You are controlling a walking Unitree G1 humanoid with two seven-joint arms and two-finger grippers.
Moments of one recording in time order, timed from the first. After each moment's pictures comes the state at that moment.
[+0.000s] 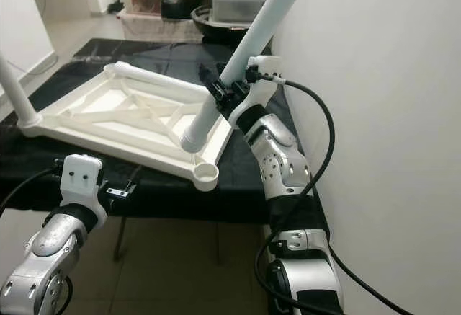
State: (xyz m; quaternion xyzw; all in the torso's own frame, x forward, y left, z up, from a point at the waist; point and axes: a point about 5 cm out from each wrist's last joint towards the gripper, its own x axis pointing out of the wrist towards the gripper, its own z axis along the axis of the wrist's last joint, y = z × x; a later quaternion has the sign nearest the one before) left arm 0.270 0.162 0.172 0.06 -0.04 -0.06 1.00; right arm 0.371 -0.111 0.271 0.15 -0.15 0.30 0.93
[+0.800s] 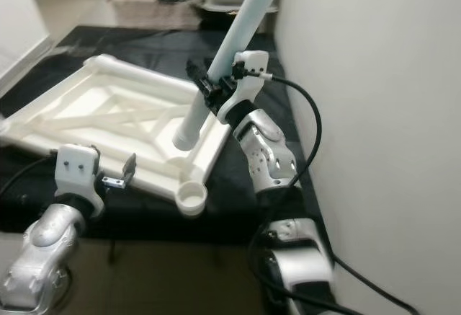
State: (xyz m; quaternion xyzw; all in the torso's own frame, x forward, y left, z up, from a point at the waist) left arm 0.269 0.148 0.174 0.06 -0.05 -0.08 0.99; right arm 0.377 -0.123 0.260 0.15 -0.15 0.27 0.94
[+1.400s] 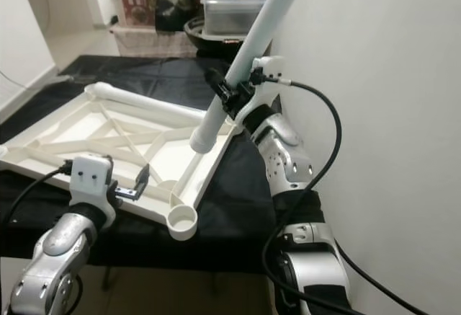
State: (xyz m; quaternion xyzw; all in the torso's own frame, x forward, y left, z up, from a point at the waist) left arm 0.268 0.155 0.170 0.05 -0.04 -0.06 1.00; right arm 0.373 -0.104 0.263 0.11 -0.16 0.37 0.91
